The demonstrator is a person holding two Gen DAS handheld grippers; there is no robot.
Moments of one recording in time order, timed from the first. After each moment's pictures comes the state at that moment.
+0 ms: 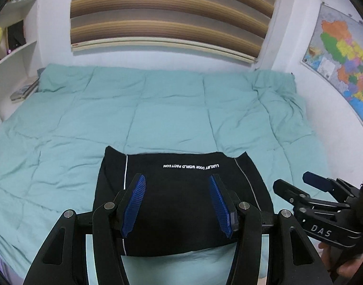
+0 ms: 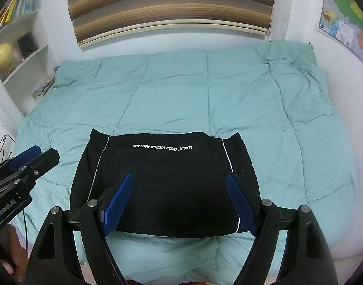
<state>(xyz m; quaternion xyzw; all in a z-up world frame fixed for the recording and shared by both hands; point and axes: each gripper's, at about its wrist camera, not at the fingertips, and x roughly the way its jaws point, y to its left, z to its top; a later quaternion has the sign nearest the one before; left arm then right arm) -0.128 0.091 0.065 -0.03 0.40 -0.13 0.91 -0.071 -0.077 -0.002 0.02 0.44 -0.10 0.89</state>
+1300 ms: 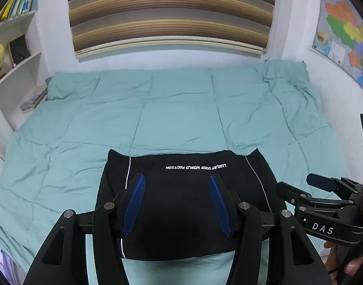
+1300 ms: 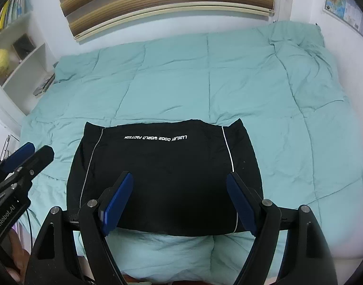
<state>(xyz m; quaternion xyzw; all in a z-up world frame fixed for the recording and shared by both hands) -0.120 0.036 0.054 0.02 0.41 -0.08 0.91 -0.055 -0.134 -0.030 0.06 0.48 -0.07 0.87</state>
